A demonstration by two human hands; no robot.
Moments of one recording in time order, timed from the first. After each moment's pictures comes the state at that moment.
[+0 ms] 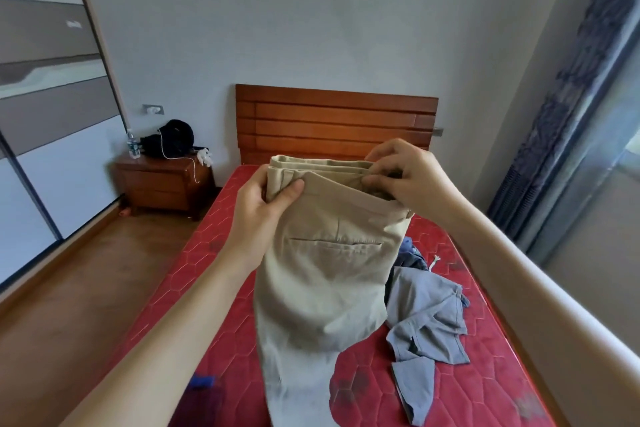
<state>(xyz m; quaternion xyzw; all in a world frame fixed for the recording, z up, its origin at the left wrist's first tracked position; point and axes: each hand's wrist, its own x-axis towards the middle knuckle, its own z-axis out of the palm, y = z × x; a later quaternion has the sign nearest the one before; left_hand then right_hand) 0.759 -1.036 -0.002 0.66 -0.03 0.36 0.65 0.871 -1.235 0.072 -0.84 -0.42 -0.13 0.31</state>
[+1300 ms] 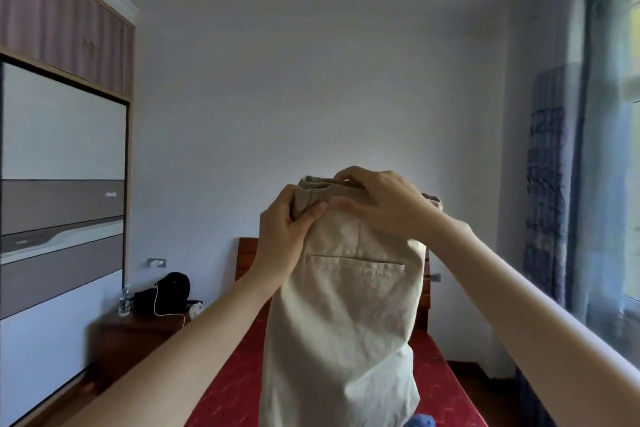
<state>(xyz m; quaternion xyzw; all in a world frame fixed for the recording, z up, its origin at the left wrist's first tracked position) 0.788 -1.044 0.207 0.71 -0.11 0.55 0.43 0.848 -1.209 0.276 -0.78 -0.49 -0.35 0.18</state>
